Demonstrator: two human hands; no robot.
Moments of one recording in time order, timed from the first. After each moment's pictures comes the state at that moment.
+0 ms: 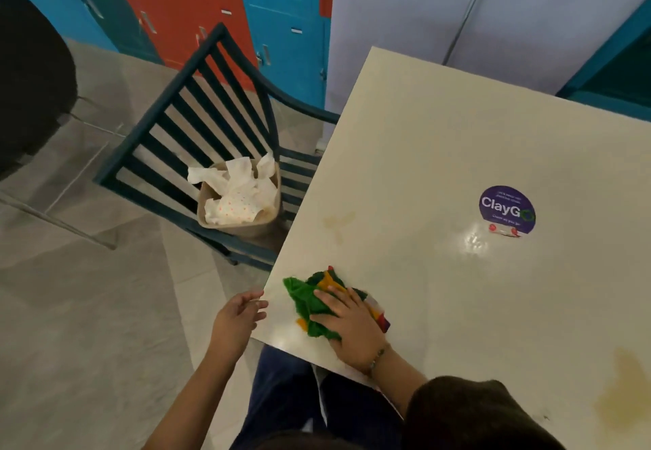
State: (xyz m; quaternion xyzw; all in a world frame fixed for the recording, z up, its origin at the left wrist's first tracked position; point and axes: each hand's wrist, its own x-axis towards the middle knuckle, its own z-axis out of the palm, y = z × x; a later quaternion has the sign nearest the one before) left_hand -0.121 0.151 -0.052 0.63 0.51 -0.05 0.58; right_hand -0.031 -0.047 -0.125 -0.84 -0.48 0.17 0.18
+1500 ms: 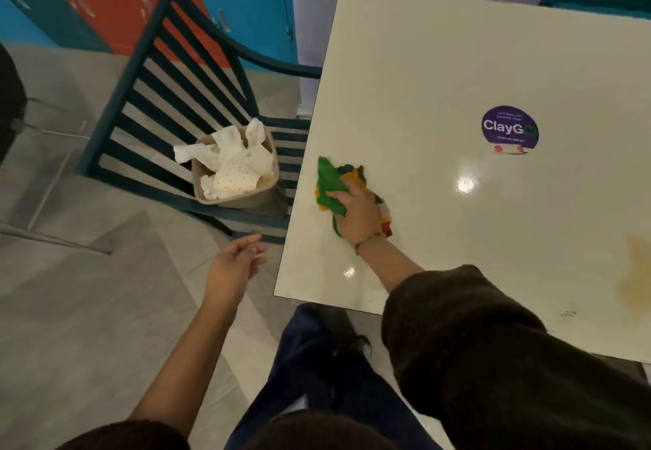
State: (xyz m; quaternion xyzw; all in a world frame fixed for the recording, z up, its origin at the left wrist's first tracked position) left_hand -0.124 0.200 -0.034 0.66 0.44 -0.05 0.61; right_hand 0.022 0.032 -0.129 -0.92 -0.18 0.11 0.32
